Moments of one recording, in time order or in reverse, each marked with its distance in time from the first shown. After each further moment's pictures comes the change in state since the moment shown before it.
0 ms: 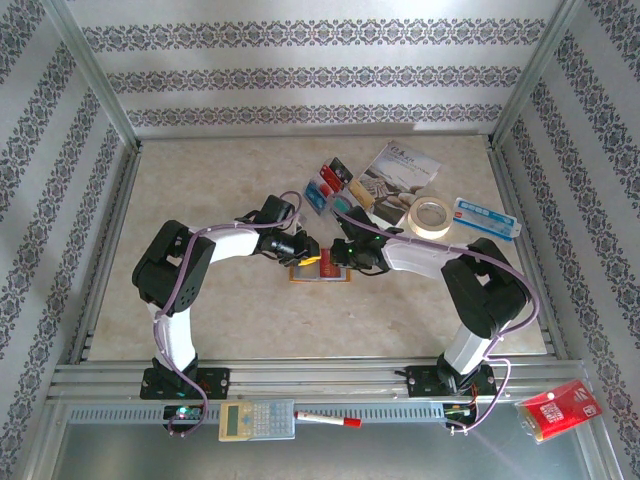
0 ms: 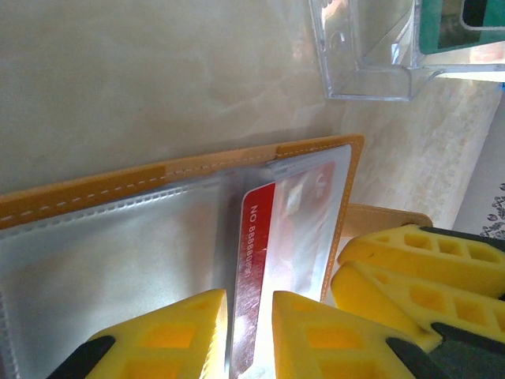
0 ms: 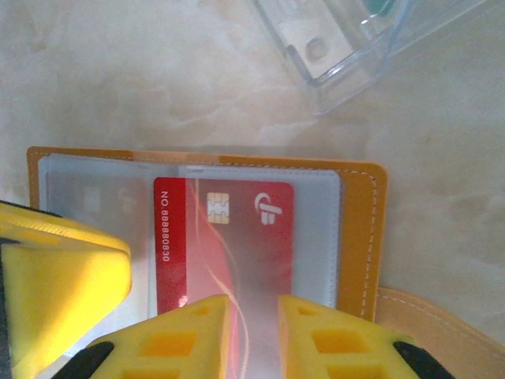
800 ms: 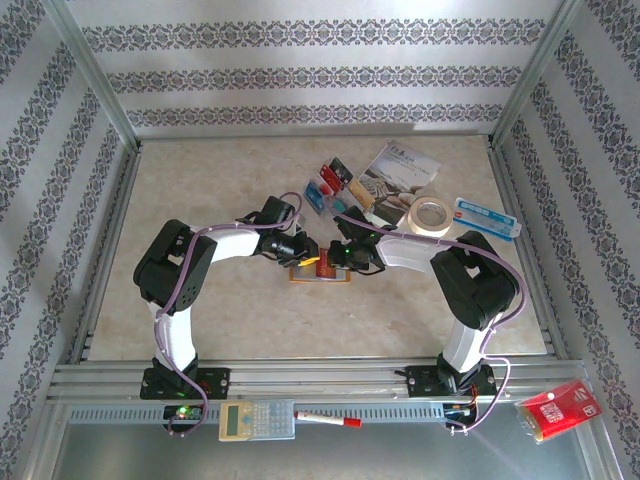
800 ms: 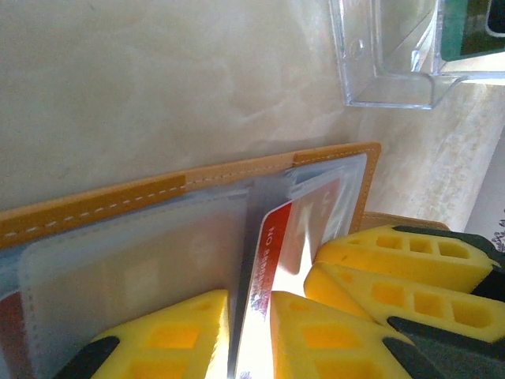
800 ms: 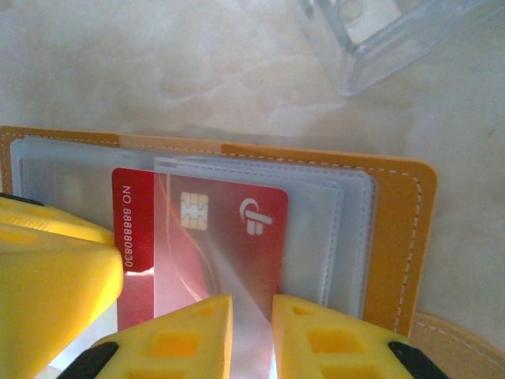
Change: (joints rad) left arm 0.000 0.010 -0.007 0.014 -0.018 0.008; right arm 0.000 0.071 0.031 -0.006 -0.065 -0.022
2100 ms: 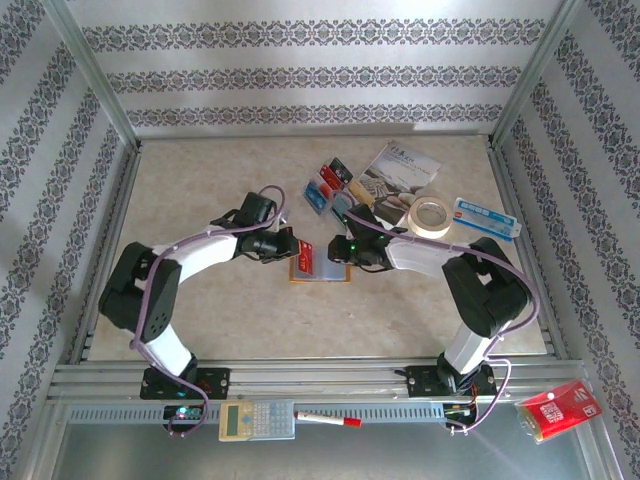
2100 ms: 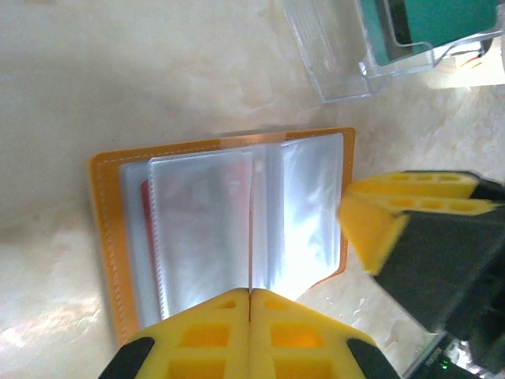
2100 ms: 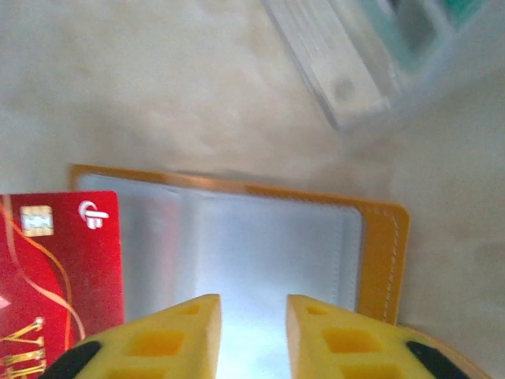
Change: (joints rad) left arm 0.048 -0.274 -0.095 -0.139 -0.138 0.159; right arm -0.035 -0.097 -0.063 0.117 -0.007 -0.011
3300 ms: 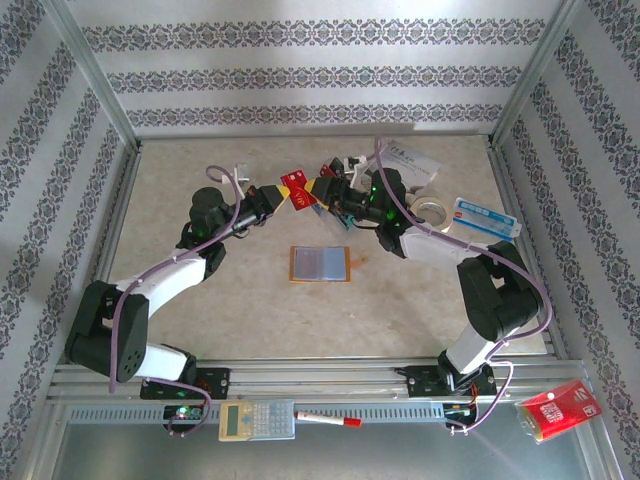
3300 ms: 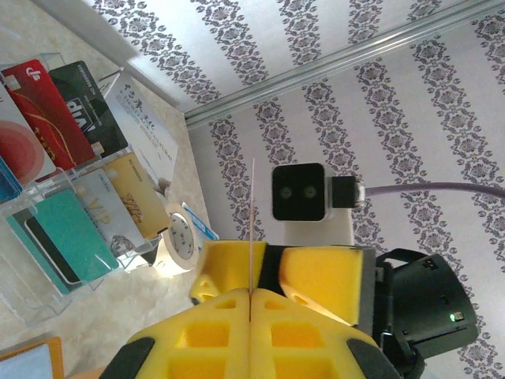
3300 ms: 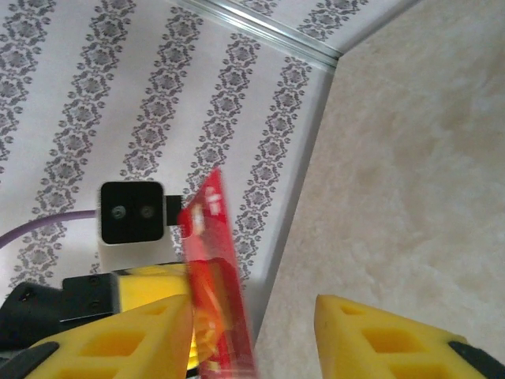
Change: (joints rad) left arm 0.131 -0.241 -0.240 0.931 0.111 -0.523; right arm -0.108 -0.031 0.048 0.772 -0.471 0.465
